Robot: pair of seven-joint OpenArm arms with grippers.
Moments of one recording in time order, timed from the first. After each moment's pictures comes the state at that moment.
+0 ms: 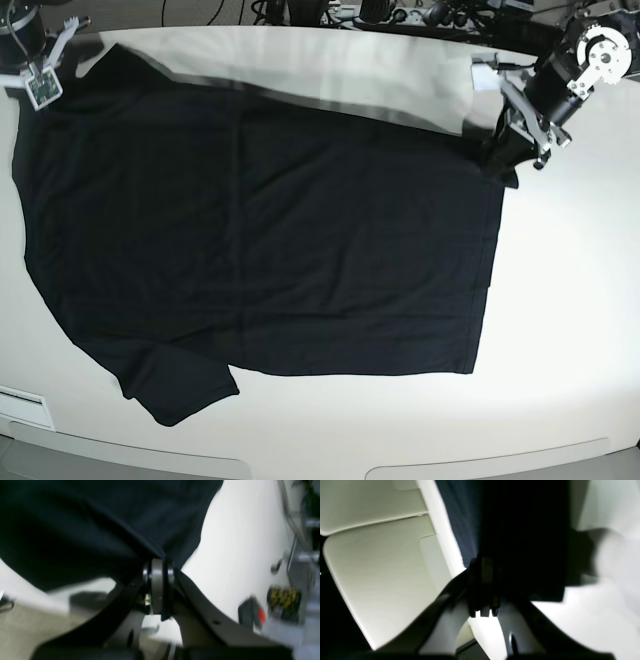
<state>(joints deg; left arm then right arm) 5.2 -79.8 56.9 124.2 45.2 12.4 25.6 -61.6 29.5 31.8 133.3 3.4 15.8 -32.0</state>
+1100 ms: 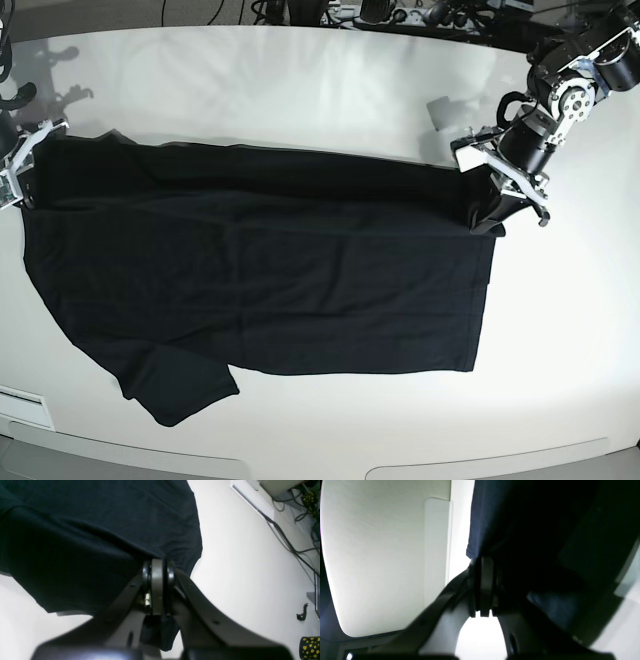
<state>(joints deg) 5.3 -61.8 42.6 110.3 31.1 15.0 18.5 -35.2 37.1 31.5 114.8 20.7 25.5 -28.5</state>
